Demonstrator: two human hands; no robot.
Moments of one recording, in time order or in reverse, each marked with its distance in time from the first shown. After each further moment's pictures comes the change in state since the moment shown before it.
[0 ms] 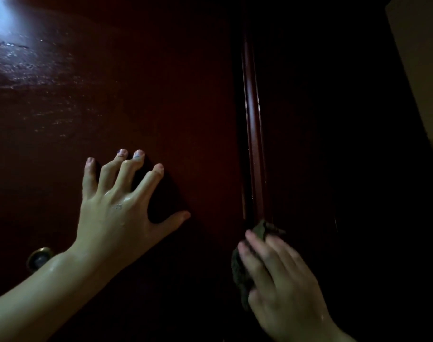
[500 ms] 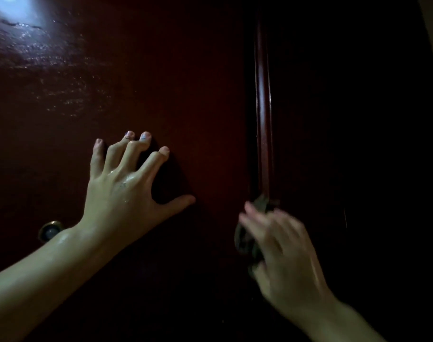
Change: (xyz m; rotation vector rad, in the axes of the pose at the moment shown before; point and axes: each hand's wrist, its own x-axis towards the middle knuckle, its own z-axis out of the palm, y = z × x) left_hand 0.000 0.001 0.000 -0.011 0.043 -0.011; right_hand 0.017 0.010 -0.005 0.200 0.002 -0.024
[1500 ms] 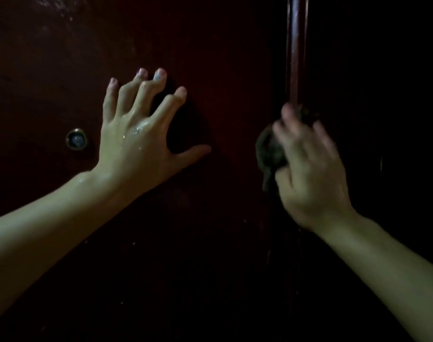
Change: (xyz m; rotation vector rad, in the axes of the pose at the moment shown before) left_hand -0.051 0.003 0.004 -0.005 0.043 0.064; right_hand -0.011 -0.013 0.007 -0.022 0.062 0.162
